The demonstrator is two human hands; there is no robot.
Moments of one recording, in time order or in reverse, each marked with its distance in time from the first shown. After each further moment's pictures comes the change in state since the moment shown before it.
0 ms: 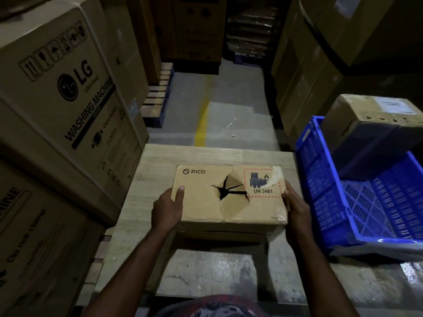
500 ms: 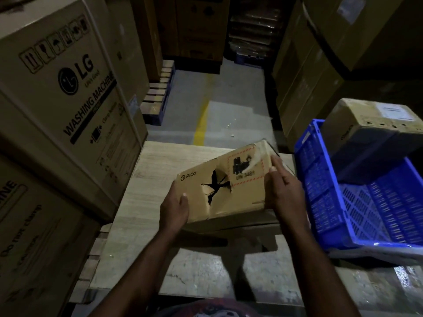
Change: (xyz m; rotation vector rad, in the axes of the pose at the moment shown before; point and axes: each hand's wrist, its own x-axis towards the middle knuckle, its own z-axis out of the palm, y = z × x) left_hand -0.015 0.008 0.013 -0.117 -0.063 -0.027; right_hand -0.028 -0.071 0.053 -0.351 -0.082 -0.274
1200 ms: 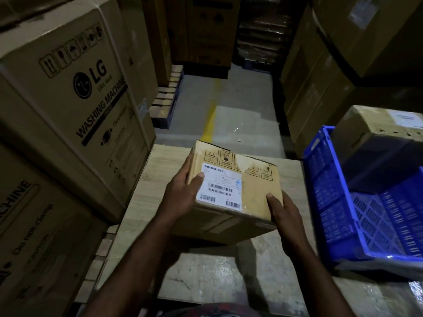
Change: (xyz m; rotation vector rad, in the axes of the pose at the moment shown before) left_hand -0.017 0.080 -0.062 -0.275 -0.184 0.195; right_hand -0.007 0.056 0.006 0.025 -0.044 0.262
